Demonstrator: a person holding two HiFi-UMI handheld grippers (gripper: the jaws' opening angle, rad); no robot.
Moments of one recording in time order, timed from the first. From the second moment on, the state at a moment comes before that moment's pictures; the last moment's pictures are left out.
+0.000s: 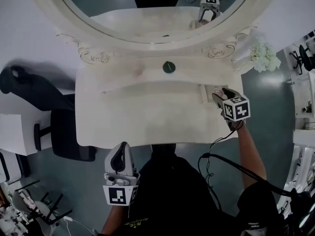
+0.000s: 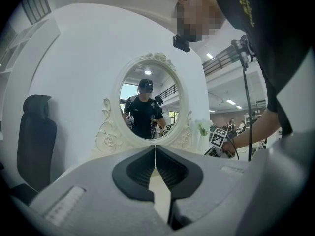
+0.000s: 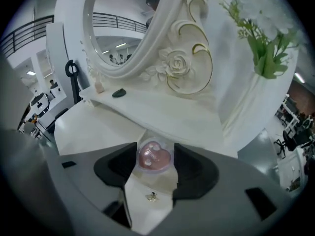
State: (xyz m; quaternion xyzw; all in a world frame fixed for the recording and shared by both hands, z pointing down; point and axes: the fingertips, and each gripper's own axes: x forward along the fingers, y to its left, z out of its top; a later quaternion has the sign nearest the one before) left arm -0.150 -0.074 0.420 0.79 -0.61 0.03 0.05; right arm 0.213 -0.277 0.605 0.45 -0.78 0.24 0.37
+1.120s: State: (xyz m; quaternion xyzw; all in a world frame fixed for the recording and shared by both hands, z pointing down) left arm -0.164 -0.076 0.429 0.77 -0.63 0.04 0.06; right arm 0.216 -0.282 0.687 0.33 -0.64 0.37 0.58
